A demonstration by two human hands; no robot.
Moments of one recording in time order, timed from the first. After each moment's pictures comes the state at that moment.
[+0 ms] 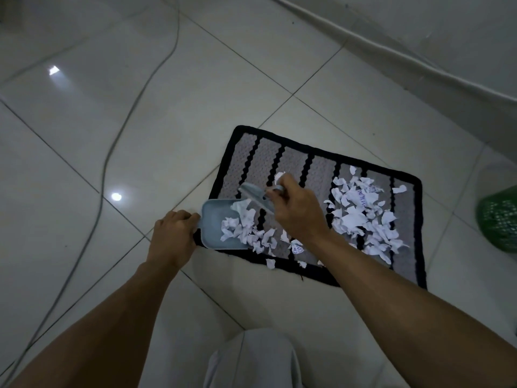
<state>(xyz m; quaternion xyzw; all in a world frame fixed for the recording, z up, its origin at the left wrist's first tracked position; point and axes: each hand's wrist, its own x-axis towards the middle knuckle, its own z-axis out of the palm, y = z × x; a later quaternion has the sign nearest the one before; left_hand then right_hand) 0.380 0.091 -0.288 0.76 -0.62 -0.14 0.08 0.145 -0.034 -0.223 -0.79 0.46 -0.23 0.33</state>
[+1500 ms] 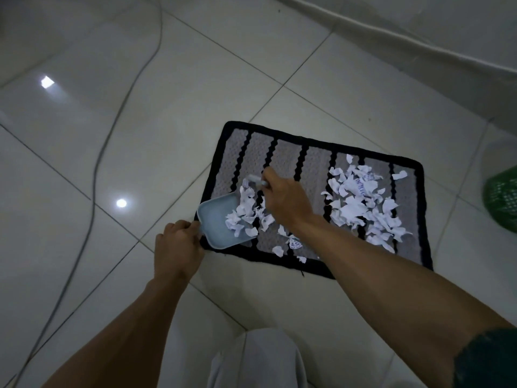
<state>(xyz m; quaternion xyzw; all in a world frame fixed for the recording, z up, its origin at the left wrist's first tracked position) 0.347 0.095 -0.289 0.80 -0.58 -0.12 0.07 0.151 -0.054 -0.263 -0.83 0.46 -0.18 0.24</state>
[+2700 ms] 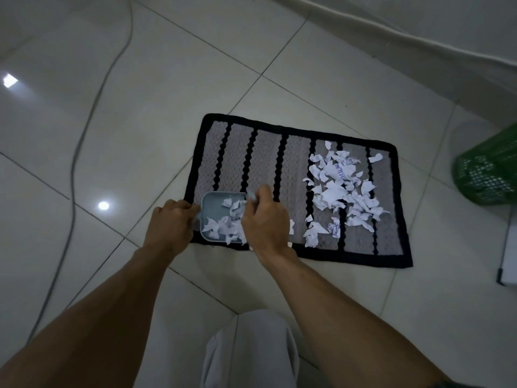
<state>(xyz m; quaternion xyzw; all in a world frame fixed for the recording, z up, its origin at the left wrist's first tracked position) 0.355 0.064 -0.285 0.71 -0.68 -0.17 0.03 0.161 0.030 -0.245 -0.68 0.64 -0.24 0.25</state>
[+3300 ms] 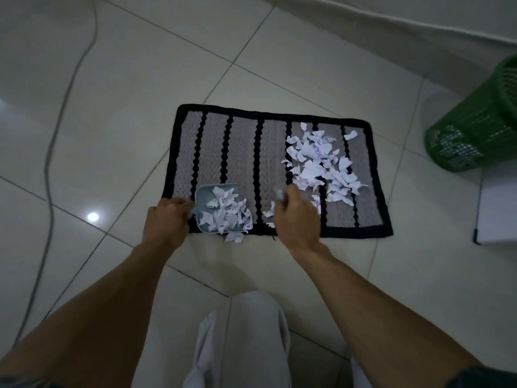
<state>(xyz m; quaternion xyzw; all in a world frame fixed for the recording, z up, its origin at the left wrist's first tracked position) 0.325 0.076 -0.297 0.70 -0.69 -0.16 0.07 0.062 0.056 -0.250 -0.67 0.69 -0.22 0.18</state>
